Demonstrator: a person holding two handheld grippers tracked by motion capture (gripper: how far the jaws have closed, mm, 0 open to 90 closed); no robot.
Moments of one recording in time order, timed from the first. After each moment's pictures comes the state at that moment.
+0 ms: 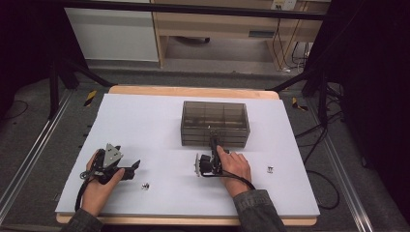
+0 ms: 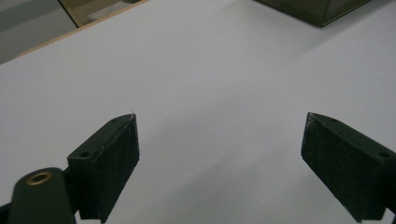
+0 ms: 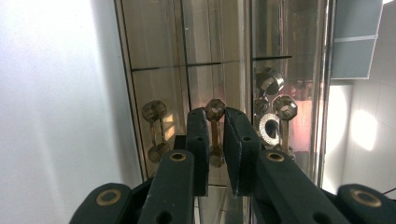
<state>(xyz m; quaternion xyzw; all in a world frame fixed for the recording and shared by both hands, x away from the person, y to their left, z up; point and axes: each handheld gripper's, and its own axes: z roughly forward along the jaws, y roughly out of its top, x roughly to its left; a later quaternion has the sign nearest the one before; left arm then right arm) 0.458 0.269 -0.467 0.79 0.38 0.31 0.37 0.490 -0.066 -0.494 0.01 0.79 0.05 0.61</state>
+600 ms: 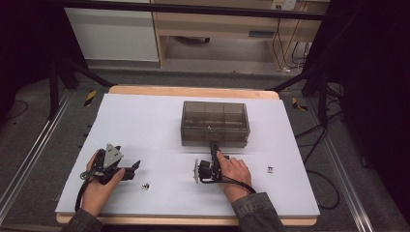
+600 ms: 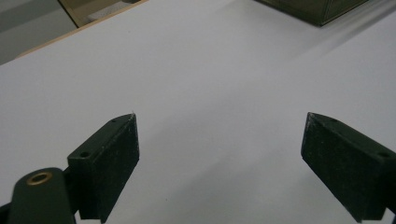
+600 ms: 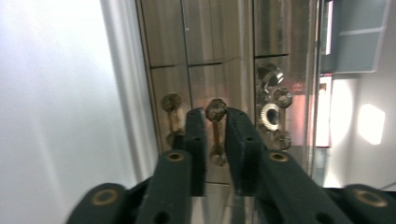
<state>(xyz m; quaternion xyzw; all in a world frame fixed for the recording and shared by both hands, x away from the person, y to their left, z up) 0.458 0.268 -0.467 0.79 0.38 0.31 0.37 0.470 -0.064 -0.493 0.03 0.80 0.06 0.60</state>
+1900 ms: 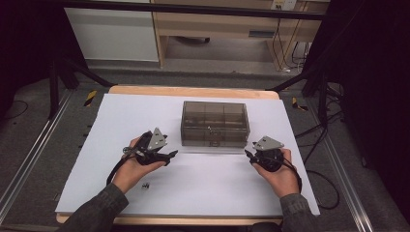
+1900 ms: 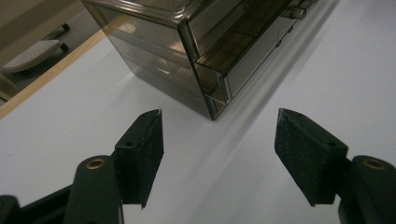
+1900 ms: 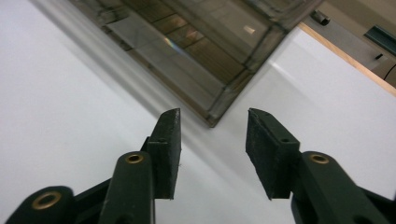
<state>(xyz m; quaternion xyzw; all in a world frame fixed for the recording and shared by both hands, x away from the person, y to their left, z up) 0.506 0.157 -0.427 0.86 0.23 0.25 0.37 0.486 -0.227 -0.439 0.34 0.83 0.33 0.31</state>
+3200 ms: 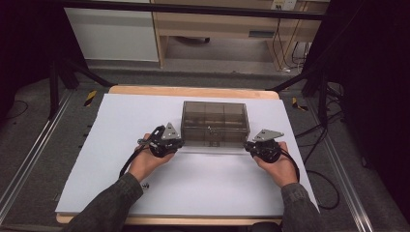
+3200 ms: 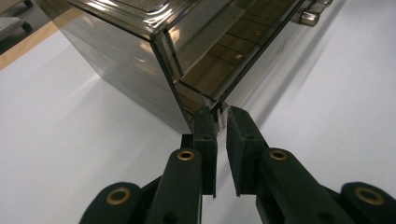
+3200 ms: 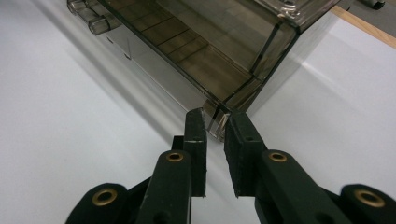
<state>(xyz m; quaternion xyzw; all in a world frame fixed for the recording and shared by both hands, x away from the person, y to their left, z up) 0.534 0.131 -0.440 0.87 0.25 0.19 0.37 0.517 -0.232 -0.445 0.34 0.84 0.35 0.23</state>
